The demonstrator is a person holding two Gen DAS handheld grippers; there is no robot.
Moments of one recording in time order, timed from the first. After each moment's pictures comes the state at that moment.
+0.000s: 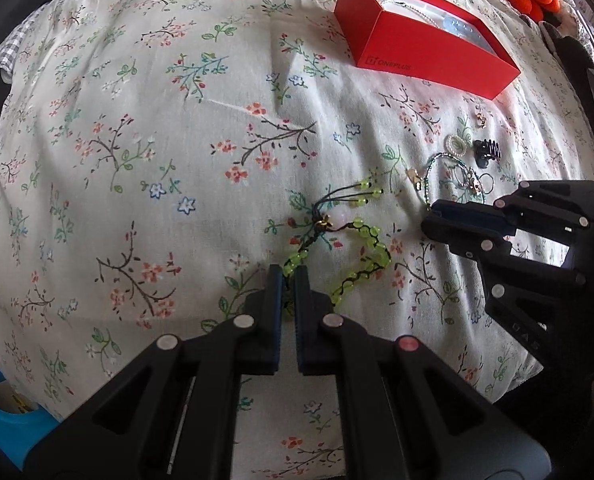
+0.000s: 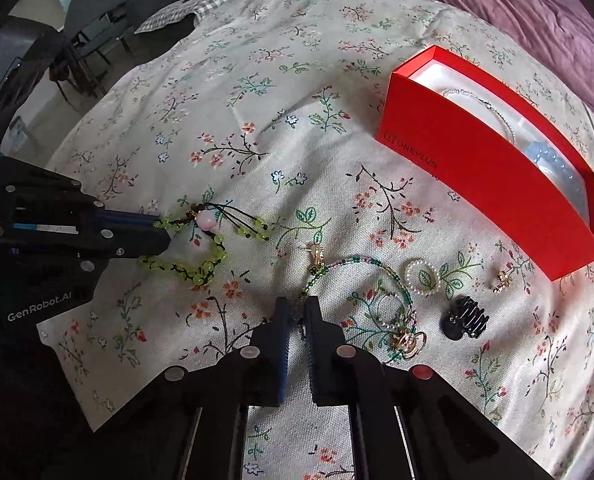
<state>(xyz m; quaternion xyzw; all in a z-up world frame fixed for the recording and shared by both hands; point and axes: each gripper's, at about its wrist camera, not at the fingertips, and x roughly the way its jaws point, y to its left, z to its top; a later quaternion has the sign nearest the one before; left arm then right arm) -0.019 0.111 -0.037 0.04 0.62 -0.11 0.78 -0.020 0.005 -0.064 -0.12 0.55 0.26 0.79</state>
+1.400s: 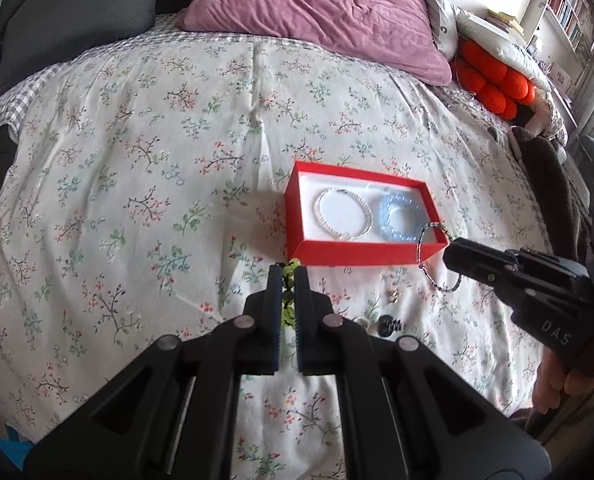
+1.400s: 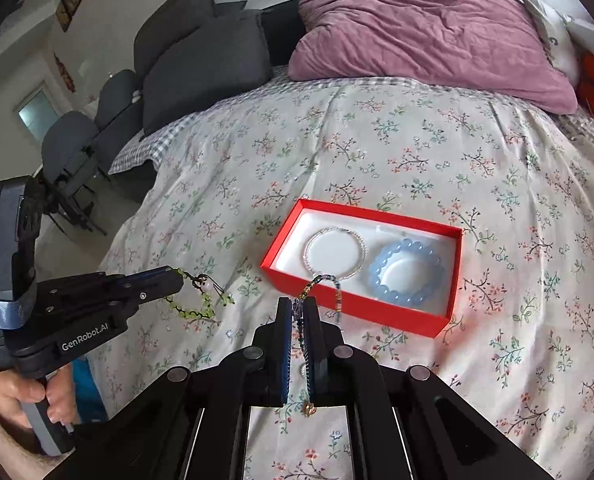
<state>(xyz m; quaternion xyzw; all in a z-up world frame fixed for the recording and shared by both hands) 0.046 0.062 0.063 -0.04 0.49 -0.12 0.86 0.033 -0.111 0.057 0.07 0.47 0.20 0.86</state>
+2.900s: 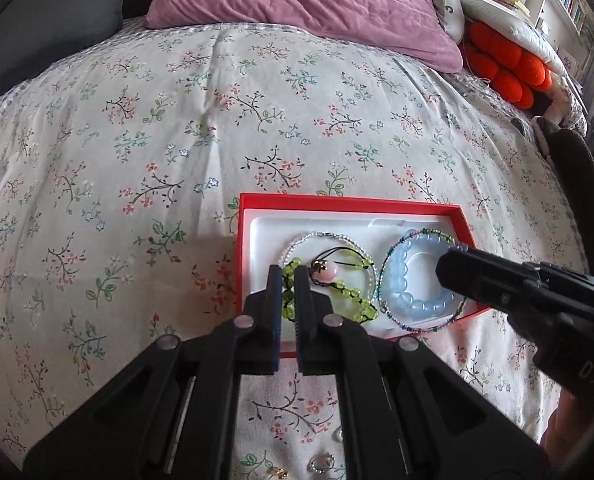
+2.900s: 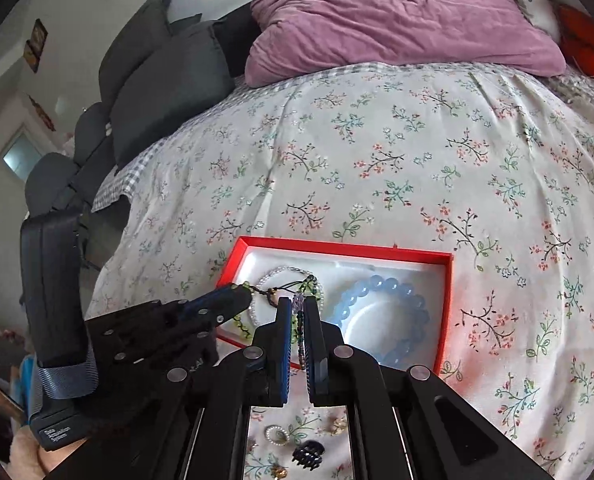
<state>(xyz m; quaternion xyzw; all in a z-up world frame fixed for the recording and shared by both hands) 0.118 -0.006 -0.003 -0.01 0.48 -0.11 0.87 0.103 -0.142 0.017 0.13 0.48 0.17 0.85</state>
